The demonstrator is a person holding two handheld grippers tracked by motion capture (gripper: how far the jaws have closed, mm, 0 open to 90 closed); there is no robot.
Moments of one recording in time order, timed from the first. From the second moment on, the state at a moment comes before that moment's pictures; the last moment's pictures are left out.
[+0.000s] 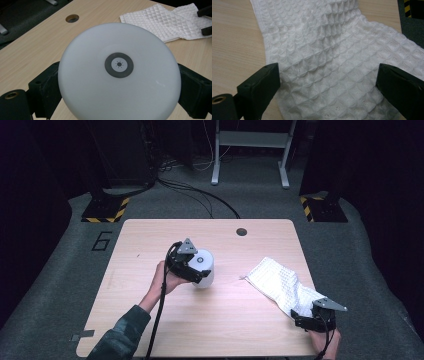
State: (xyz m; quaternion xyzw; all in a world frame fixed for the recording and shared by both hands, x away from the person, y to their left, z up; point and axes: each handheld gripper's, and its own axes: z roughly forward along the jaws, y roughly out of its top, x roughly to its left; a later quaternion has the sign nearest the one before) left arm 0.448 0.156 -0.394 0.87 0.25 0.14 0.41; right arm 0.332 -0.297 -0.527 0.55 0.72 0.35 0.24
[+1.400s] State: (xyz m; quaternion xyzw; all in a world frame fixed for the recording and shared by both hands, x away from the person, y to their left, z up) left arm 0.430 0.133 -0.444 0.88 0.25 0.11 0.40; right arm 0.332 -0.296 -0.526 0.55 0.72 0.35 0.23
